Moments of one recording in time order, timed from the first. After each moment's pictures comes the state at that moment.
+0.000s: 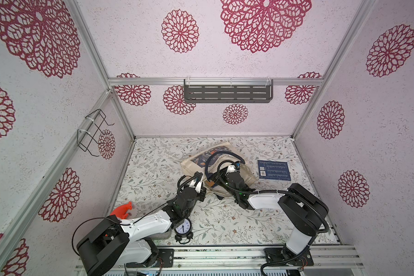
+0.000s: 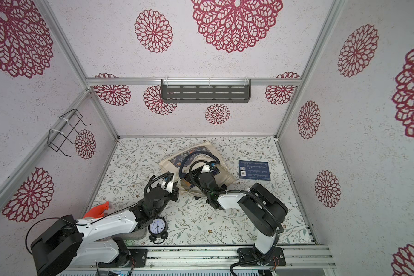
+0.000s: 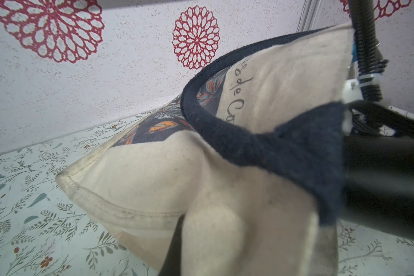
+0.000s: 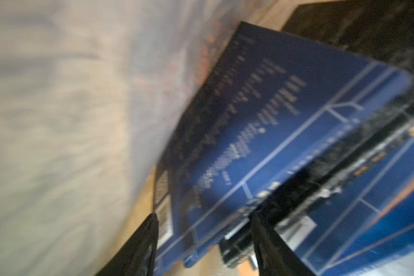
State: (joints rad) left arm -0.85 1.27 0.45 0.56 -0.47 -0.05; right arm 0.81 1.75 0.80 0.69 0.19 1.02
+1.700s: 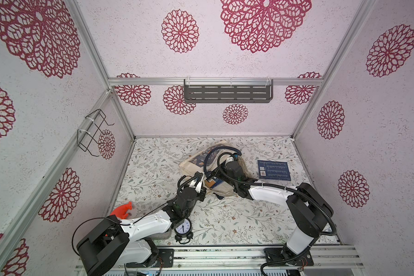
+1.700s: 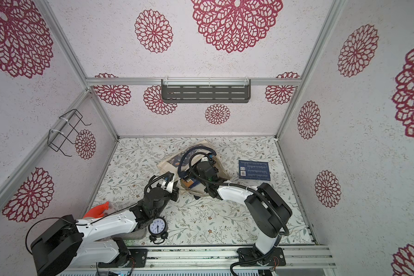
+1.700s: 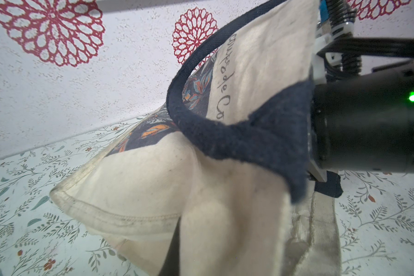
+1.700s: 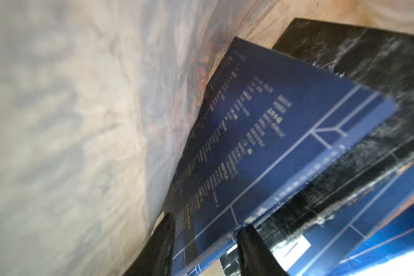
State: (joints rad) left arm -0.85 1.27 0.45 0.57 -0.48 -0.02; right arm 0.76 1.70 0.98 0.36 0.11 0.98
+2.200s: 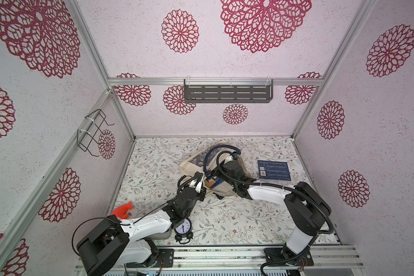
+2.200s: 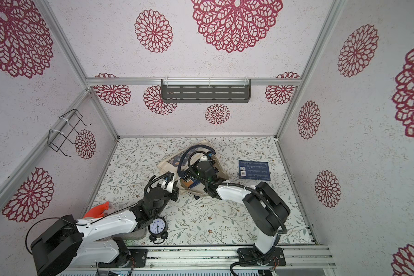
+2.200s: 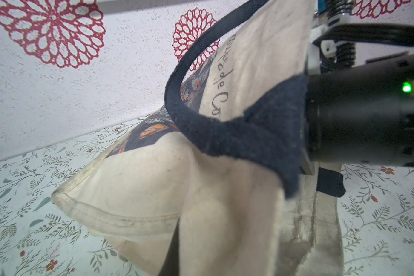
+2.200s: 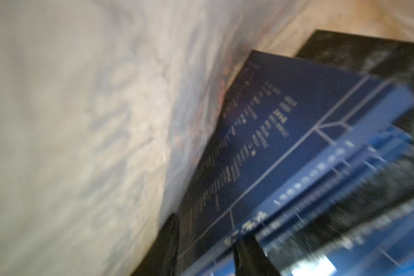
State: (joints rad) left arm -0.85 1.27 0.45 0.57 -0.48 -0.02; right arm 0.76 1.74 0.99 0.49 0.09 0.97
